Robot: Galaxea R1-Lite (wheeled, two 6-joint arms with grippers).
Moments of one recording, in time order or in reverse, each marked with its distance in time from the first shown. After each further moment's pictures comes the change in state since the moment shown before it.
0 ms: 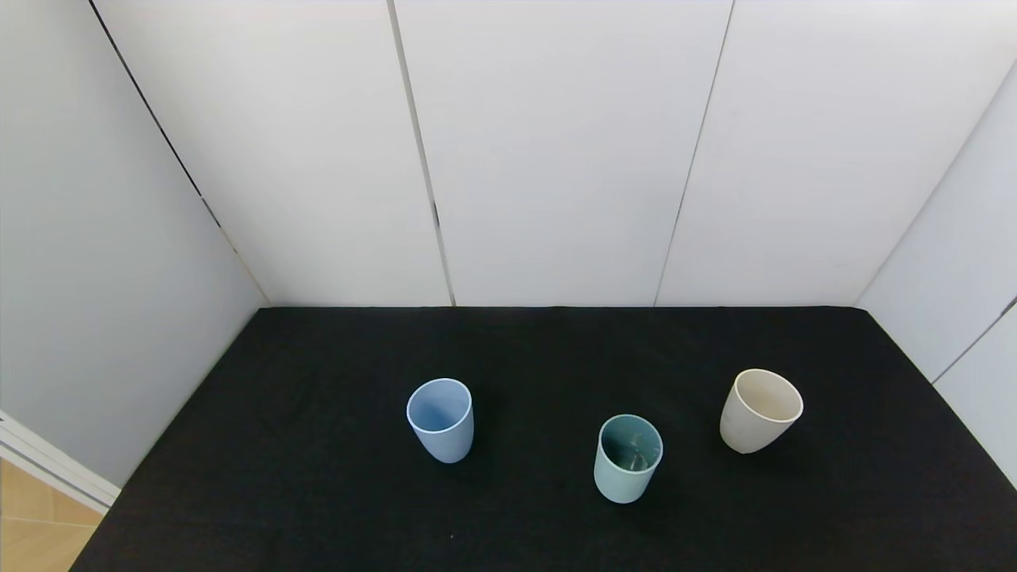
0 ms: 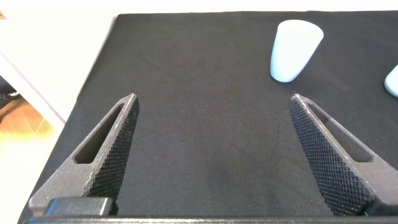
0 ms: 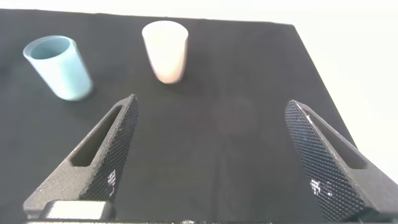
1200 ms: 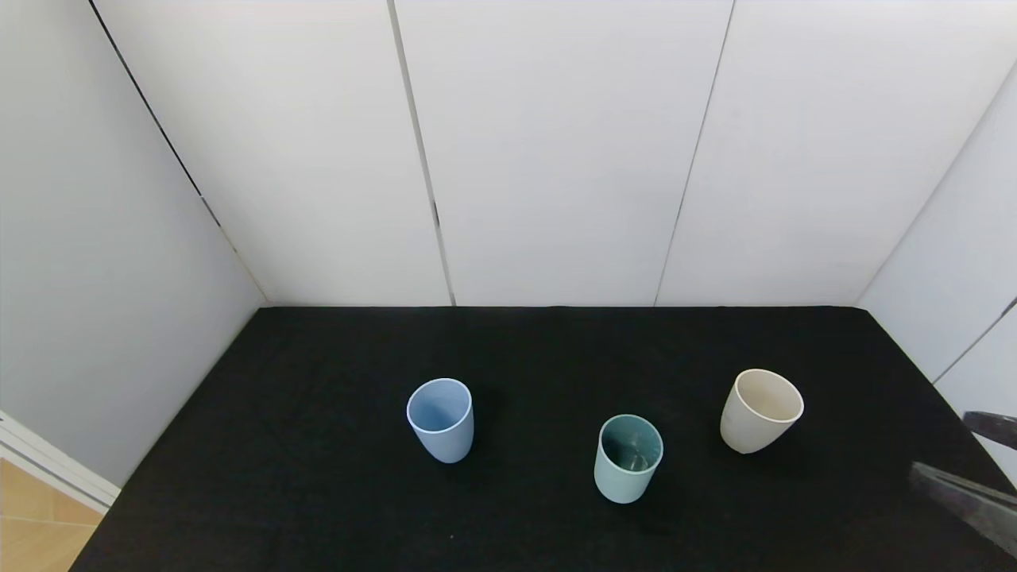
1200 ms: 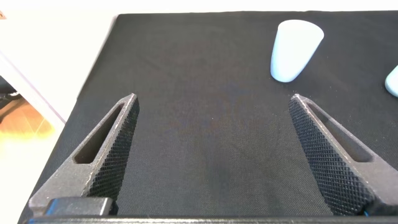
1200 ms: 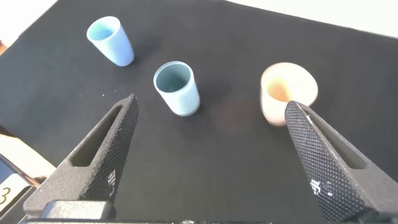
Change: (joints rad) left arm 0.000 0.000 0.000 0.000 0.000 0.000; right arm 0.243 0.917 -0.490 -0.165 0.276 0.034
